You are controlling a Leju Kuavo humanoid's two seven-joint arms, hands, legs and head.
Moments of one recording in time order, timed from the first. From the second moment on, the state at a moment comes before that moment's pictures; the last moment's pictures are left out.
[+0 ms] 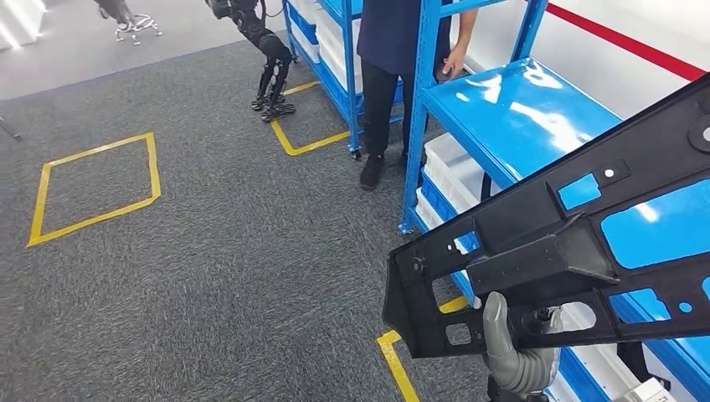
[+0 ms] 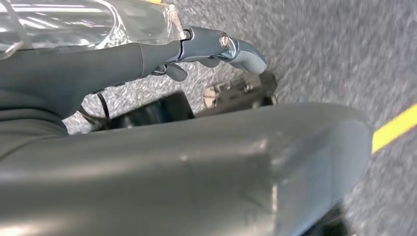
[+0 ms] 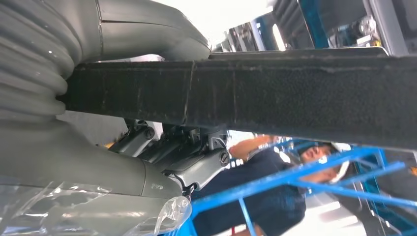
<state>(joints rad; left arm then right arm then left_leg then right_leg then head) -0.10 -0.05 -0.91 -0.22 0.49 0.13 -0.19 -0.07 -0.18 0.64 -2.23 -0.31 -0.65 -0.47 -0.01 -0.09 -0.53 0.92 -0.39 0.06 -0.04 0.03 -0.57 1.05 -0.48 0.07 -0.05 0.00</state>
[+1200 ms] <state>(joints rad) -0.10 -0.05 -0.91 -0.21 0.49 0.14 -0.20 0.01 -0.20 0.62 -2.27 -0.30 -0.67 -0.47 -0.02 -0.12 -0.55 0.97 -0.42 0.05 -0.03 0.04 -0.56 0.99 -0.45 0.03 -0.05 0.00</state>
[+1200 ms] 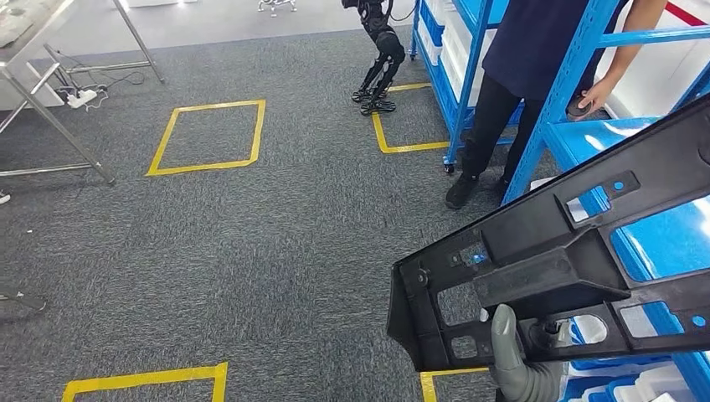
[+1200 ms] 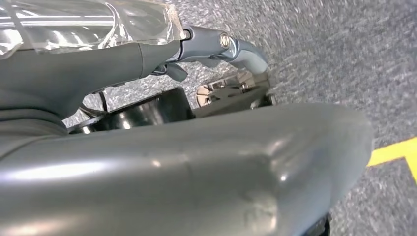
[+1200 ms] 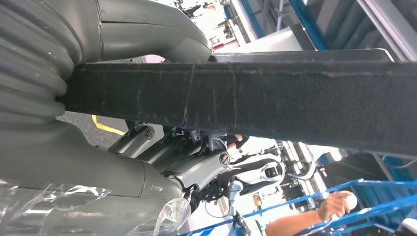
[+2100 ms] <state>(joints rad) -0.10 -0.06 -0.91 -0.21 0.49 0.14 -0.20 0.04 -0.22 0.59 -2.31 -0.30 -0.67 -0.47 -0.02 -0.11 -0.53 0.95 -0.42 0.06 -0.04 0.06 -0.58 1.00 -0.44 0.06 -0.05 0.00</state>
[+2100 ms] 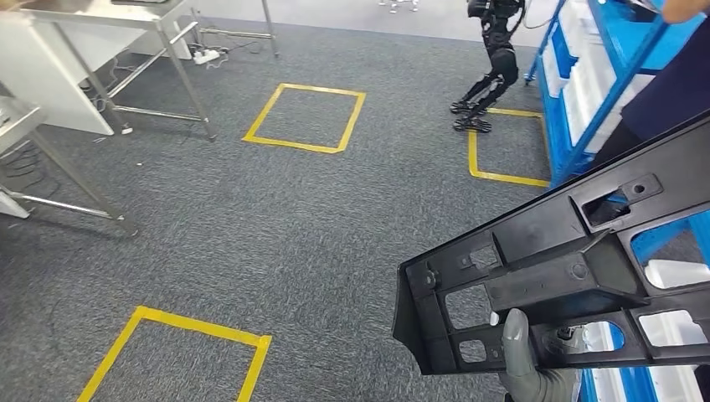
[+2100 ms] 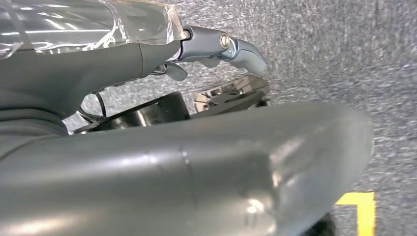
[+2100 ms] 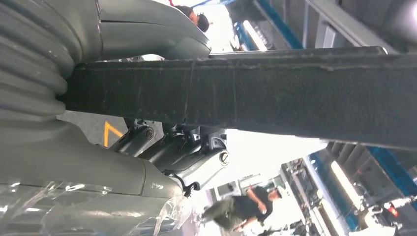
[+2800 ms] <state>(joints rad) -0.10 -0.06 -0.91 -0.21 0.49 0.15 -0.19 0.05 -0.22 0.58 -2.33 -0.30 -0.67 -0.47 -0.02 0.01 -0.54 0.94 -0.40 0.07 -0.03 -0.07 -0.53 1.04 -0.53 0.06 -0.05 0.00</state>
